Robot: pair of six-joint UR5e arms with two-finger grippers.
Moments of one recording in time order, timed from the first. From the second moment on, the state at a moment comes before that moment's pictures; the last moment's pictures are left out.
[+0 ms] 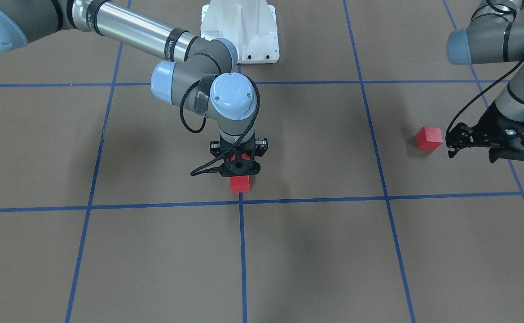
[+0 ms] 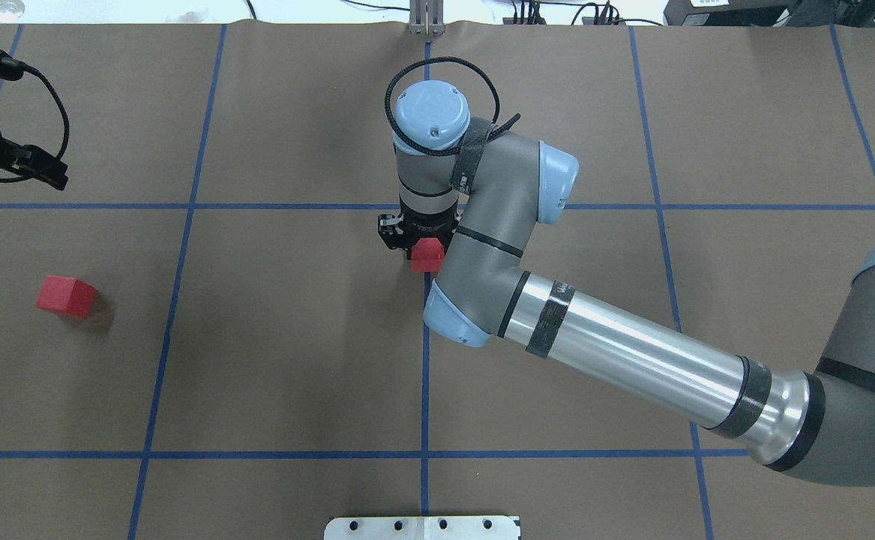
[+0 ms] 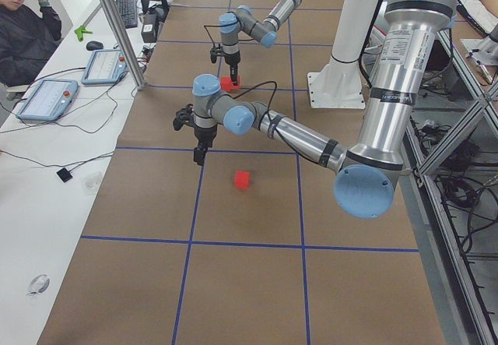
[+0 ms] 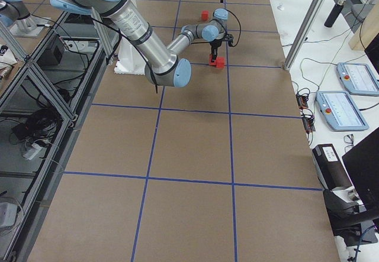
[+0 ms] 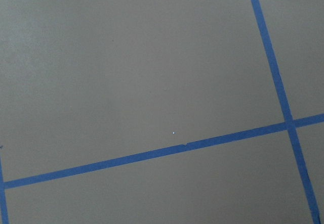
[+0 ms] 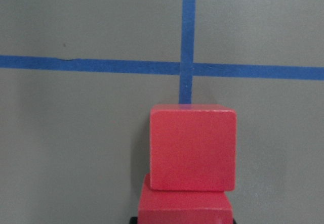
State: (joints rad) left arm -1.10 -1.76 -1.78 -1.69 -2.10 -0.45; right arm 0.58 -0.61 1.23 -1.51 2.03 1.10
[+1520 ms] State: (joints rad) left arm -1.10 -1.77 -1.78 -1.69 -2.10 -0.45; right arm 0.59 -0.63 1.23 -1.50 2.01 1.10
